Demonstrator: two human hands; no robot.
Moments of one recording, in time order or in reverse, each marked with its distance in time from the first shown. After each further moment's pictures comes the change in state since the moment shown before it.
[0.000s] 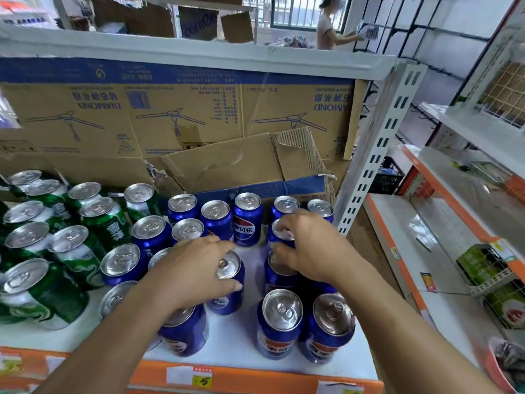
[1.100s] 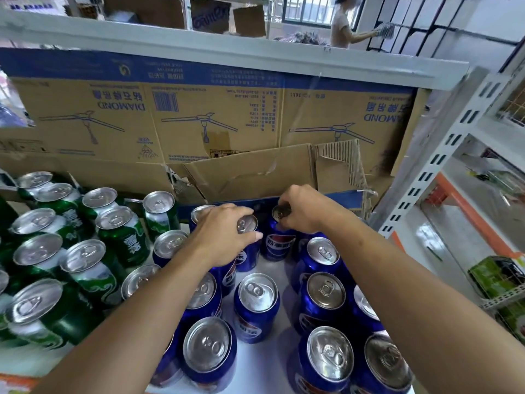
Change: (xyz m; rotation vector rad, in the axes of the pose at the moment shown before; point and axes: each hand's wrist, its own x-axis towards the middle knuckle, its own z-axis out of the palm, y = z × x) left_hand 0.096 -0.064 0.012 -0.370 0.306 -0.072; right_hand 0.138 -0.008 0.009 -0.066 -0.219 0.099
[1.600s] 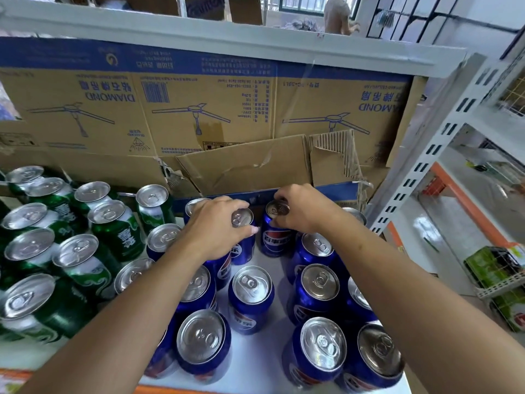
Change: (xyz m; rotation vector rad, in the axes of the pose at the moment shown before) left_hand -0.001 0.003 -0.001 0.032 -0.003 0.007; right_hand -0.007 0.012 0.013 0.051 0.044 -0.033
